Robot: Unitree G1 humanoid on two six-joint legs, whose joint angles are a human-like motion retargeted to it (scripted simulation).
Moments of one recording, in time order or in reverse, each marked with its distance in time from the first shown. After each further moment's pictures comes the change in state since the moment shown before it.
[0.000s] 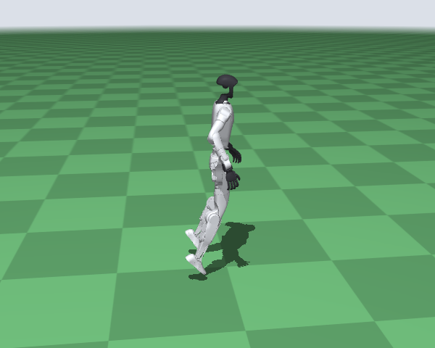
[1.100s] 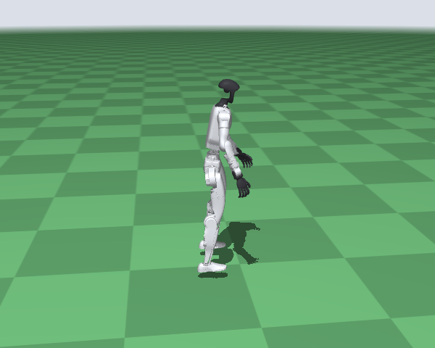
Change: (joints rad) left arm -0.363 -0.120 0.158 0.107 -0.123 0.070 -0.016; right arm -0.603 0.305 0.170 0.547 -0.054 -0.016 -0.177; waist 0.059 -0.086 0.133; left_leg -0.095 0.046 0.265 -0.204 -0.671 0.072; right_leg -0.117 -0.114 -0.301 -0.178 -0.630 -0.055
